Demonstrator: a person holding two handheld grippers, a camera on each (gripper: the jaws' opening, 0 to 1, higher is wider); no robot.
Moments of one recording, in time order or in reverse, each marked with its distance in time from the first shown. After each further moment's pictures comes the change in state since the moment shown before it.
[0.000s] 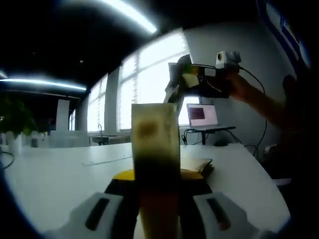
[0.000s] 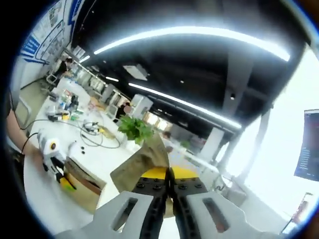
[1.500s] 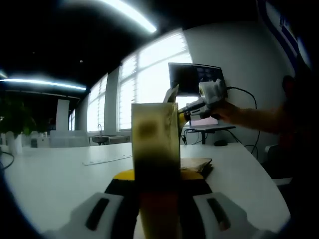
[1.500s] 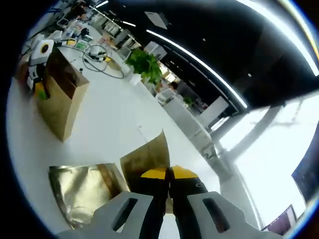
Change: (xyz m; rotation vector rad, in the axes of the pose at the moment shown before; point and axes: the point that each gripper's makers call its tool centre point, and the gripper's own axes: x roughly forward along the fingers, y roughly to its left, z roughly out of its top) left arm 0.001 0.001 0.001 0.000 0.002 -0.002; right arm 0.033 0.007 -0.161 -0.327 0.418 0.062
